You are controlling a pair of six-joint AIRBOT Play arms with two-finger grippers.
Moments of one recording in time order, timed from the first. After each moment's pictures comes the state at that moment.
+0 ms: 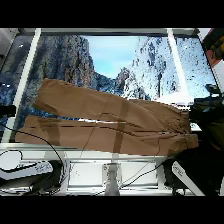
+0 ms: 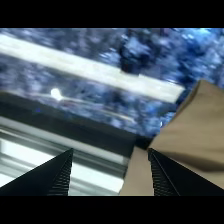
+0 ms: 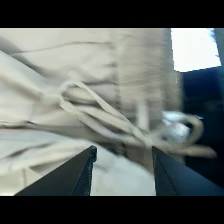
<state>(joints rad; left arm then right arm) 0.58 -1.39 1.17 1.82 -1.19 -1.23 -0.40 -1.02 0.92 -1.60 1.45 1.36</state>
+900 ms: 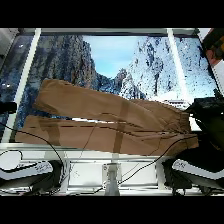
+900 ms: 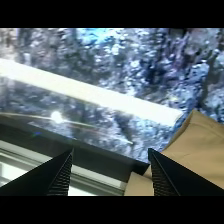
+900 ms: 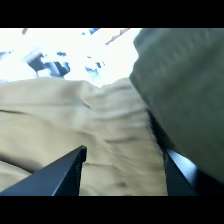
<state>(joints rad) 0.58 -1.39 1.17 1.78 -1.11 -1.23 -0.71 -1.35 0.92 -1.14 1.12 1.24</state>
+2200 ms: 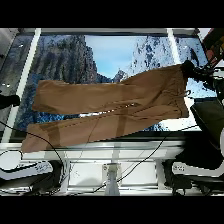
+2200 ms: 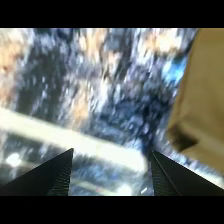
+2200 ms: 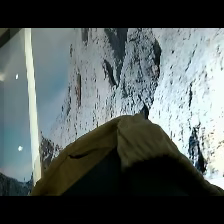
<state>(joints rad) 0.57 -1.39 1.17 1.56 -0.97 -1.24 -0.34 -1.44 1.21 -0.75 0.56 1.22</state>
